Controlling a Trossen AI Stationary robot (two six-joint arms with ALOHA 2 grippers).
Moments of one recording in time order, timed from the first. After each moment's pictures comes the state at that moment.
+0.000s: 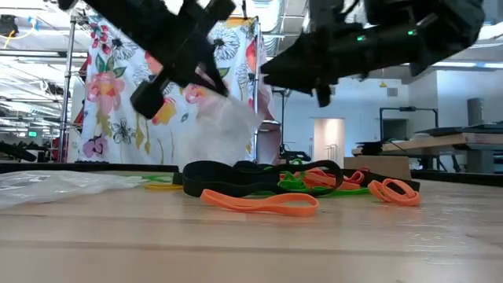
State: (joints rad) left arm -0.32 1.59 0.90 -0.03 -0.96 1.30; right arm 0.10 1.66 0.65 0.86 0.31 0.31
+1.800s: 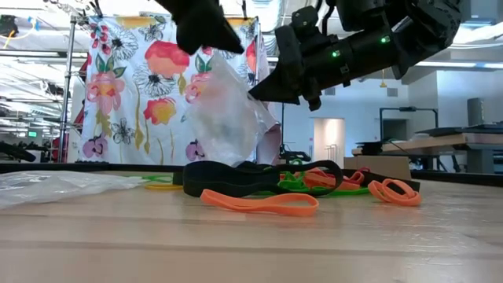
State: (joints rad) left arm -0.28 1.50 1.02 -0.09 -0.97 0.39; right arm 0.11 1.75 0.75 0.76 0.45 0.20
